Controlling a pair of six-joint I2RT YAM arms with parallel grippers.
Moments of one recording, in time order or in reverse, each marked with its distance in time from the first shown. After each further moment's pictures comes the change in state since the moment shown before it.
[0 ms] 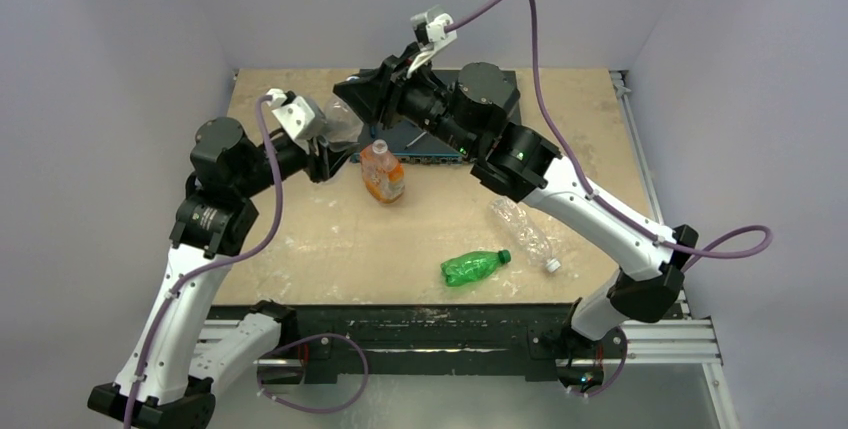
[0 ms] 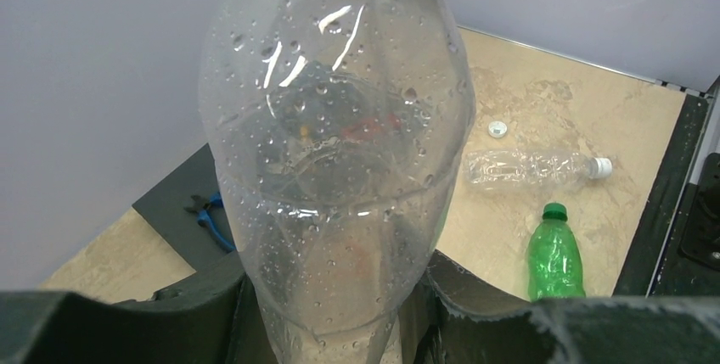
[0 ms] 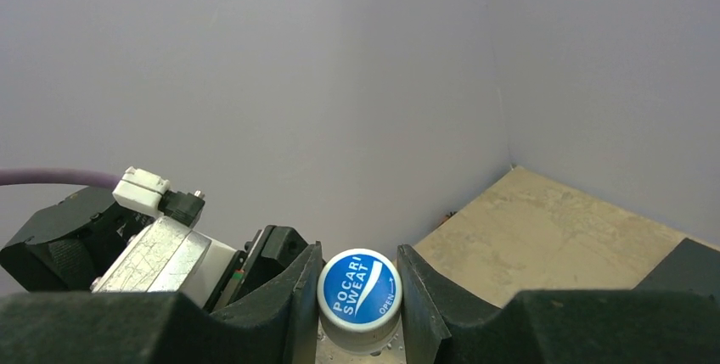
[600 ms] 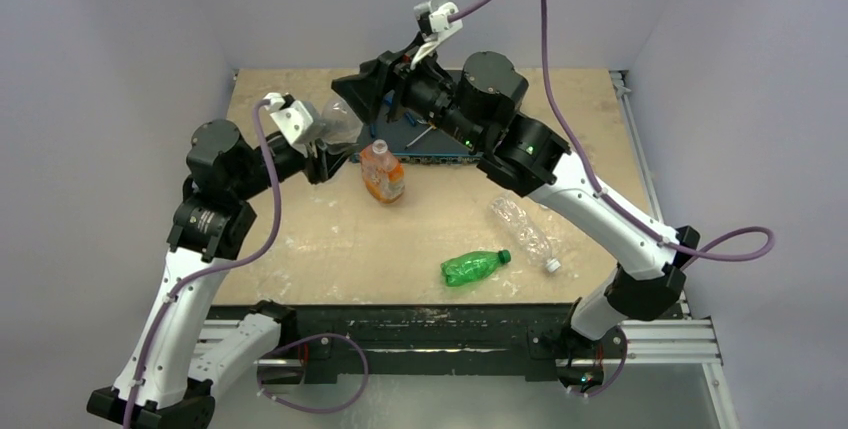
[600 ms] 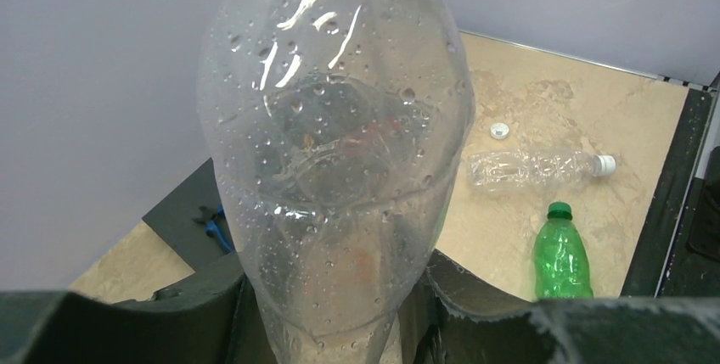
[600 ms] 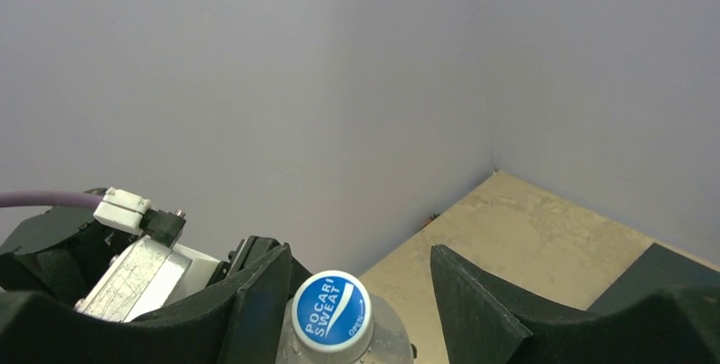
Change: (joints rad) left arm 0.000 -0.019 0.000 0.005 0.024 0.029; right arm -0.003 0.017 0.108 -0.096 0.007 -0.048
